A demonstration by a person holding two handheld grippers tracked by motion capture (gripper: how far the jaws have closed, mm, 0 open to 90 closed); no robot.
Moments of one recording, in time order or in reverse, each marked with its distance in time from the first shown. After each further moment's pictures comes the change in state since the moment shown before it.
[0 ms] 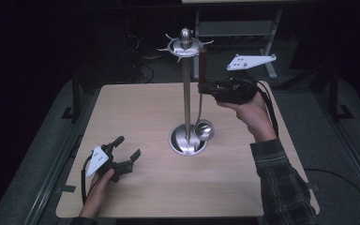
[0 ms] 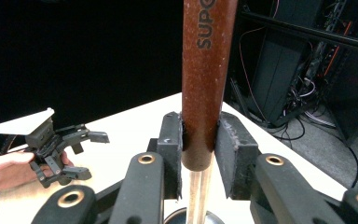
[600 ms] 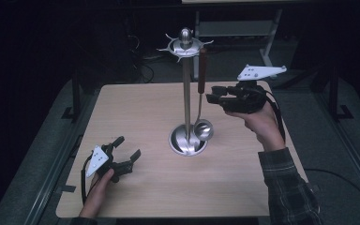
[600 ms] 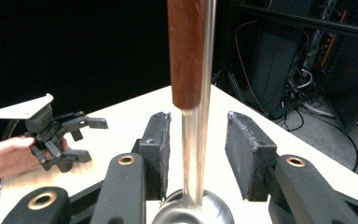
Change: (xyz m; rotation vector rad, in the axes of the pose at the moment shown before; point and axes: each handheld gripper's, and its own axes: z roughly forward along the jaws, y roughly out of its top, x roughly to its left) left arm 0.000 0.000 0.000 0.005 -0.002 -0.003; right arm -0.004 -0.030 -0.017 0.007 -0.017 0.035
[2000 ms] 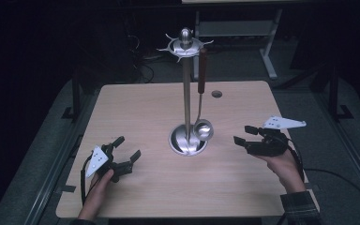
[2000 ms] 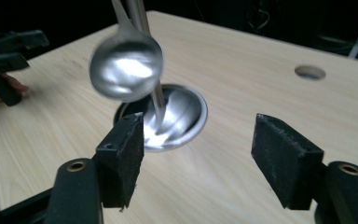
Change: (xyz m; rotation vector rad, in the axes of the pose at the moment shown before) left arm 0.000 -0.001 -0.001 -0.005 -0.016 0.013; right arm -0.014 -0.149 -0.038 0.101 -0.164 0.154
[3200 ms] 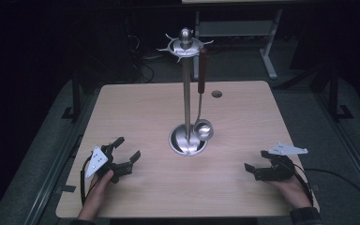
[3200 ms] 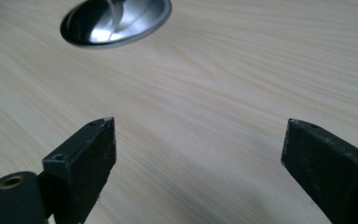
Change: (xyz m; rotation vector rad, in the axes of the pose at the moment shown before) left arm -0.002 0.000 -0.002 0.000 0.000 -0.006; right arm -0.011 -0.091 -0.006 0.146 -0.123 0.063
